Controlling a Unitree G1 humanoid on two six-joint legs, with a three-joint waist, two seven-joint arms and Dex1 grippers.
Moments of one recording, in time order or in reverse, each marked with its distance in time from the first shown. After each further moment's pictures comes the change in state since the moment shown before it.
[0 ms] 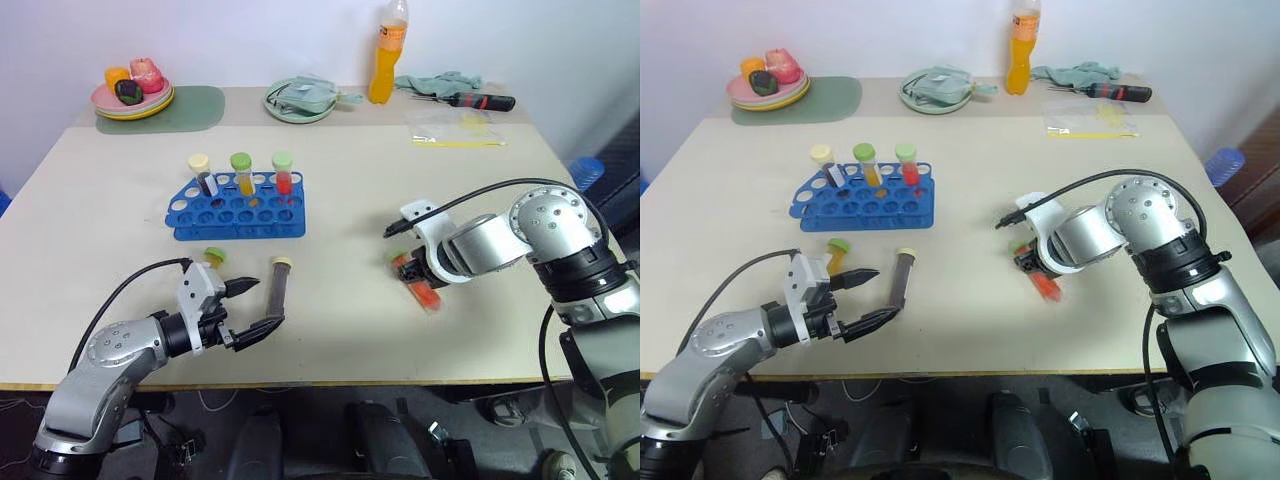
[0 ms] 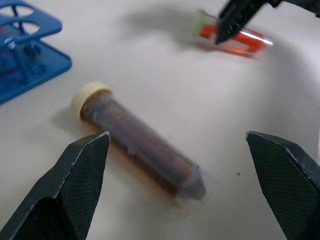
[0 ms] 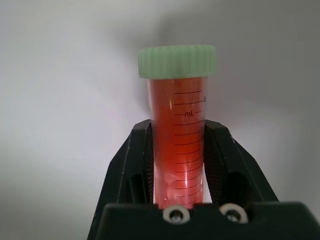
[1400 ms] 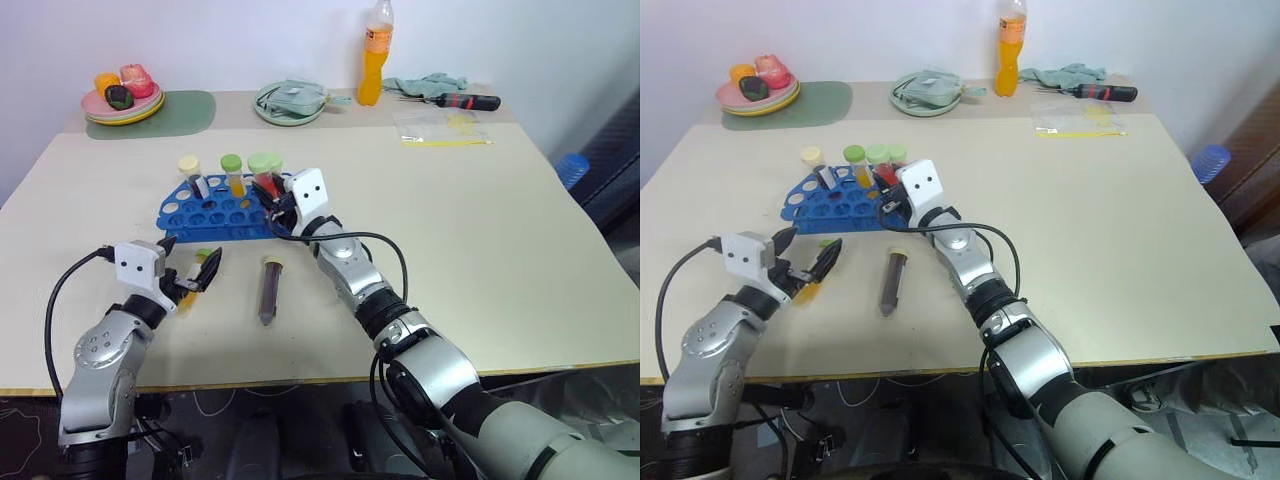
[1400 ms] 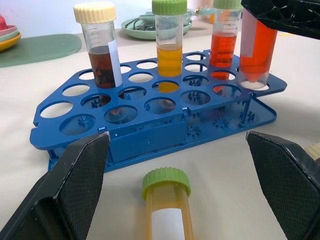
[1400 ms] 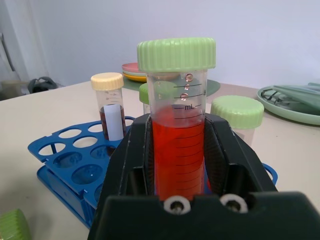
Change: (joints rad) left arm -0.063 -0.251 0.199 0.203 0.151 -0.209 0.412; right arm 0.023 0.919 -0.155 0.877 -1.577 -1.809 0.930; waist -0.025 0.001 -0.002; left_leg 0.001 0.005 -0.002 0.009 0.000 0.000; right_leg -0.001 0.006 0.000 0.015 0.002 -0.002
